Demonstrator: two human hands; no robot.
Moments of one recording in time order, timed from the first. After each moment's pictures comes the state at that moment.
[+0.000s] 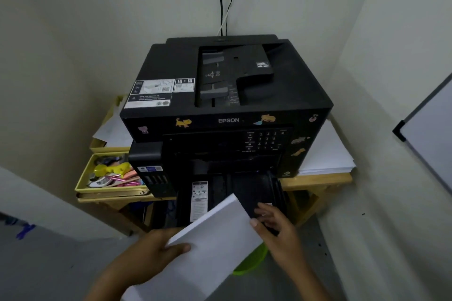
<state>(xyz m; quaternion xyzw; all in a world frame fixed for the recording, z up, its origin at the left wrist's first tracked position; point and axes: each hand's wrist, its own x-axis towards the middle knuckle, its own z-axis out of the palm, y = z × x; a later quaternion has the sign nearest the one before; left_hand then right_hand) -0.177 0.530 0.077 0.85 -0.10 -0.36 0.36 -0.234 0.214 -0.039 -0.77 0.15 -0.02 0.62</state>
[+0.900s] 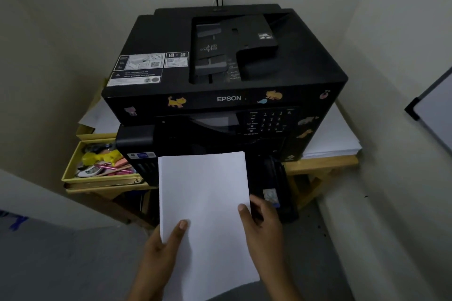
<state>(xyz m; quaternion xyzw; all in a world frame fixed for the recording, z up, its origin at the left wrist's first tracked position) -0.213 0.492 0.010 0.73 0.23 -0.12 0.63 -0.232 0.291 -0.031 -0.75 0.27 -0.08 0.60</state>
